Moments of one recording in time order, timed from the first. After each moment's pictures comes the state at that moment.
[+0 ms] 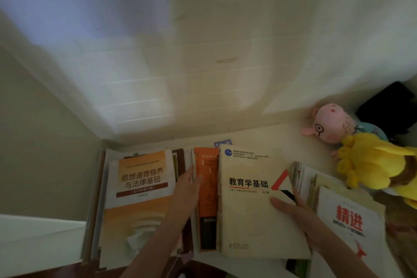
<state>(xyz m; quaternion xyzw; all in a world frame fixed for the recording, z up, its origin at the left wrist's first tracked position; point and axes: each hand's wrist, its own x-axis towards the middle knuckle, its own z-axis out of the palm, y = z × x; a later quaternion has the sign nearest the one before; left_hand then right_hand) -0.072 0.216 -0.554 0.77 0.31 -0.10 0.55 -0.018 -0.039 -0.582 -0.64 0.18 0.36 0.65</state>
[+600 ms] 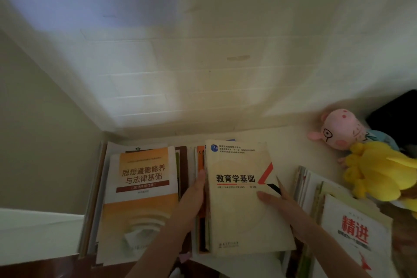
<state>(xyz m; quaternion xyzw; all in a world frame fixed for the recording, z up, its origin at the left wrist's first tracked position) -0.071 0.209 -0.567 0.56 0.42 -0.18 0.69 -0.001 -0.006 -0.586 -0.67 0.11 0.41 0.61</state>
